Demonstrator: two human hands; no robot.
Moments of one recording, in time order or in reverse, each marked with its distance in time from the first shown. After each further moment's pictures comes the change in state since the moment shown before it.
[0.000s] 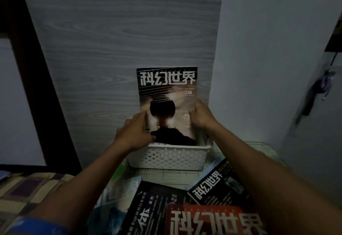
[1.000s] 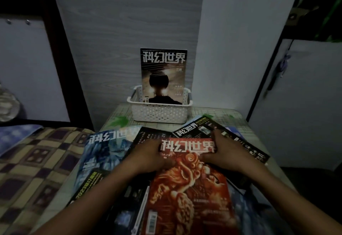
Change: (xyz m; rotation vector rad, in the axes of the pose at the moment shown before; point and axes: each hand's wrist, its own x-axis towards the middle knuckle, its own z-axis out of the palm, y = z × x) left_hand -0.236 0.070 0.016 -0.258 -0.394 -0.060; right_hand -0.283 0.049 -0.083 -0.397 -0.330 0.123
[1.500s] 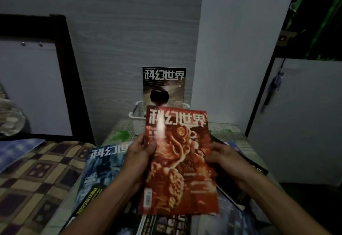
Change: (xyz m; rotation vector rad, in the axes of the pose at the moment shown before) left_hand -0.022 0.019 -0.012 -1.122 0.269 0.043; right_hand -0.016 -0.010 -0.012 1.128 -0.110 0.000
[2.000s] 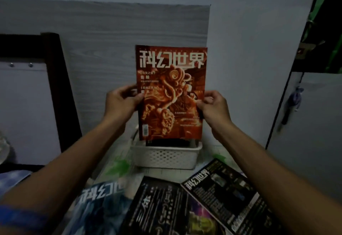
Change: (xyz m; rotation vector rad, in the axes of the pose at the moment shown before) left_hand 0.165 0.146 -0.013 0.280 0.186 0.494; right_hand 0.156 -0.140 0.030 0.050 0.373 -0.513
